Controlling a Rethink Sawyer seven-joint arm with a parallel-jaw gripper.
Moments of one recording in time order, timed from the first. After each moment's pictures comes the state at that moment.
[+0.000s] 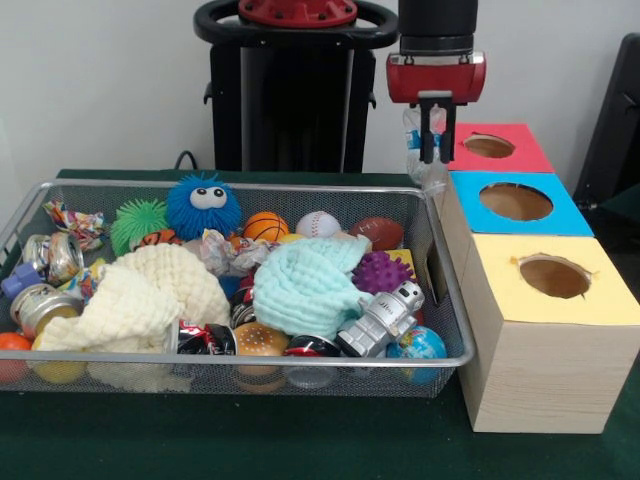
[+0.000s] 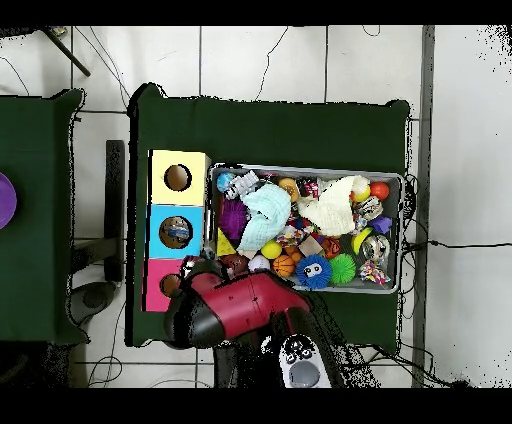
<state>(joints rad) -0.25 -0.91 0.24 2.08 -0.43 0.18 2.26</state>
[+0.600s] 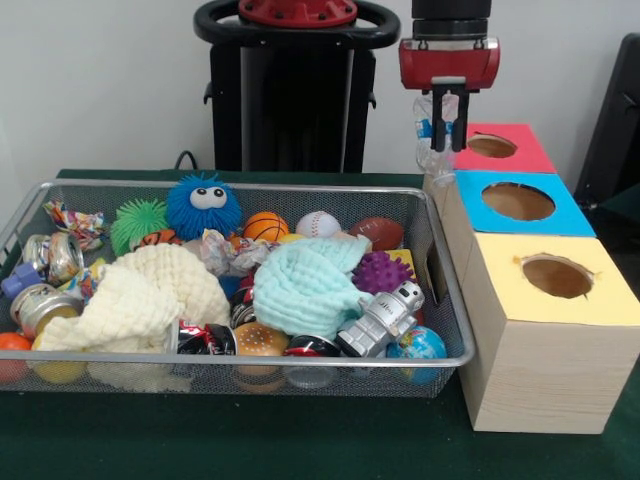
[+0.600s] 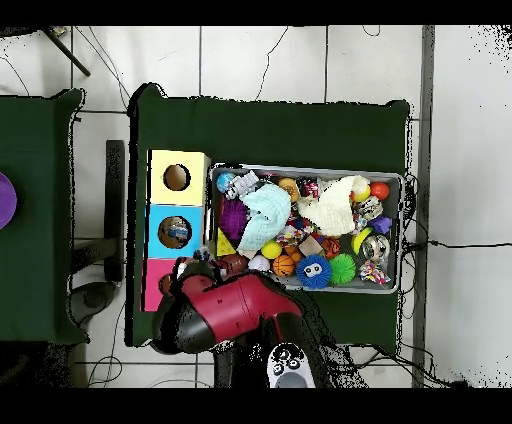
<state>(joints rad) -0.22 -0.95 0.24 2.08 -0.43 0.21 2.26</state>
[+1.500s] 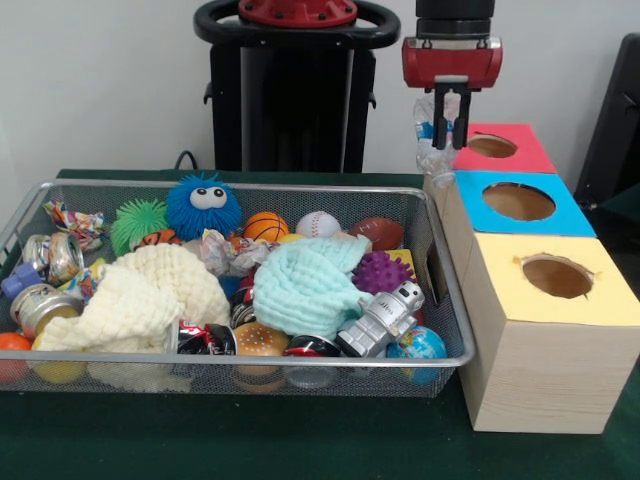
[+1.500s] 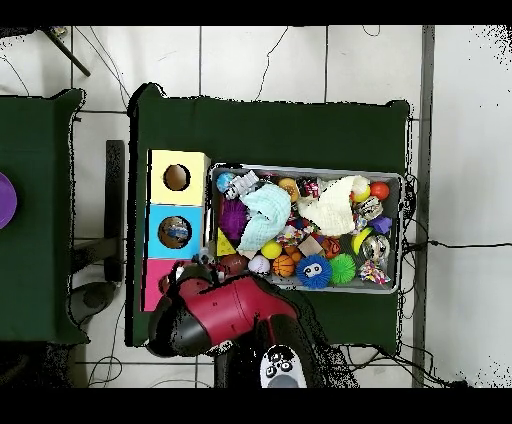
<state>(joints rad) -0.20 -0.95 0.22 2.08 -0.44 0.22 2.26</state>
